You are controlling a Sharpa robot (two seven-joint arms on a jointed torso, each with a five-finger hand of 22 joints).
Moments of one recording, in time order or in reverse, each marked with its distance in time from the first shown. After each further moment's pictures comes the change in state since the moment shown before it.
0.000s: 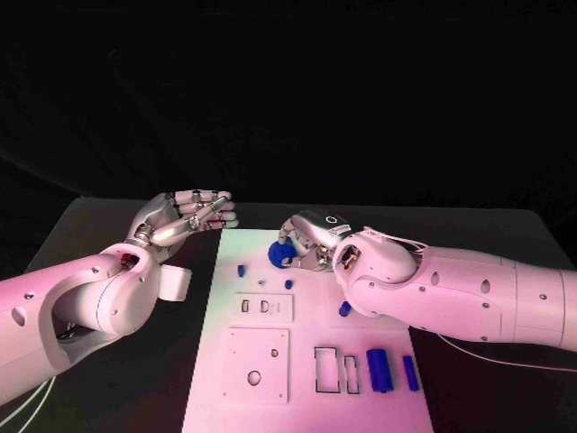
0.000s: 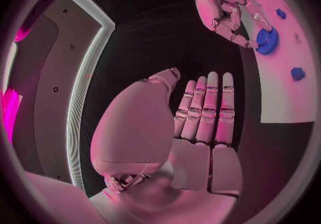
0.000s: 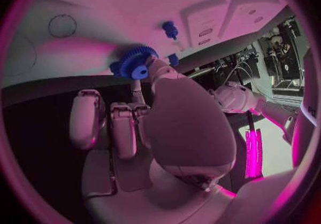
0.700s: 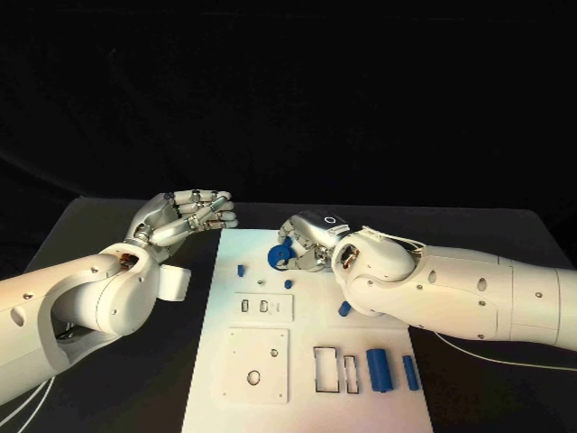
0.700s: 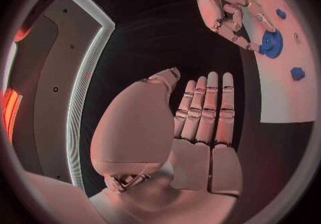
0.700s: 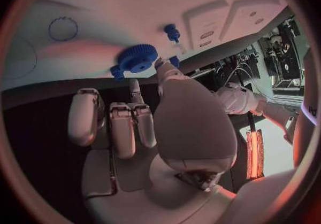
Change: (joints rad) left arm 0.000 -0.001 0.000 0.000 0.000 0.001 -0.002; left_hand 0.000 0.000 0.000 0.000 0.000 0.000 0.000 0.000 0.000 0.000 0.000 0.000 0.000 0.000 0.000 0.000 0.001 0.000 0.000 0.000 0.000 0.000; right arm 0.000 0.008 -0.002 -0.016 0.013 0.013 0.009; right_hand -0.133 -0.030 -0.106 0.007 0.002 -0.056 0.024 -0.084 -0.025 -0.002 0.024 -0.012 0.000 -0.002 0.020 0.000 0.000 0.000 -0.007 0.025 -0.019 -0.012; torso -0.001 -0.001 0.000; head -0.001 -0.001
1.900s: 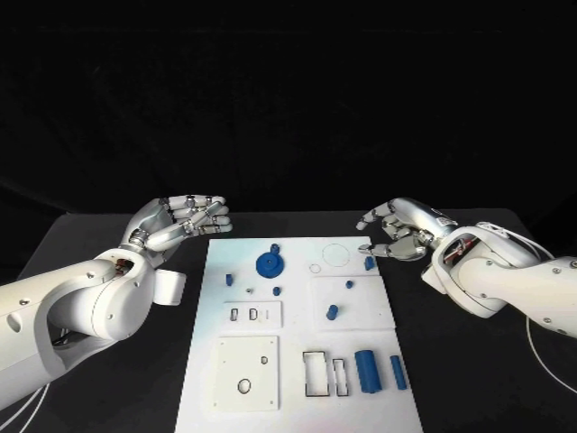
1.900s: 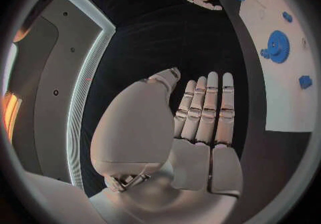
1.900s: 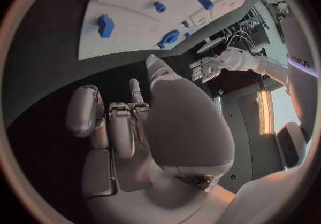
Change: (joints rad) left arm -0.002 0.014 -0.001 -0.028 0.000 0.004 0.000; left_hand 0.000 0.000 0.004 -0.004 0.000 0.000 0.000 0.000 -0.001 0.000 0.000 -0.006 0.000 0.000 0.000 -0.004 0.004 0.000 0.000 0.000 -0.004 -0.003; right arm 0.033 -0.454 -0.002 0.162 0.375 -0.074 0.283; right_hand 0.125 -0.001 0.002 -0.012 0.092 0.008 0.000 -0.018 0.004 0.000 0.000 -0.035 0.000 0.002 0.005 -0.006 0.000 0.000 -0.036 0.007 -0.068 -0.036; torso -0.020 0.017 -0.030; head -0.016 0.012
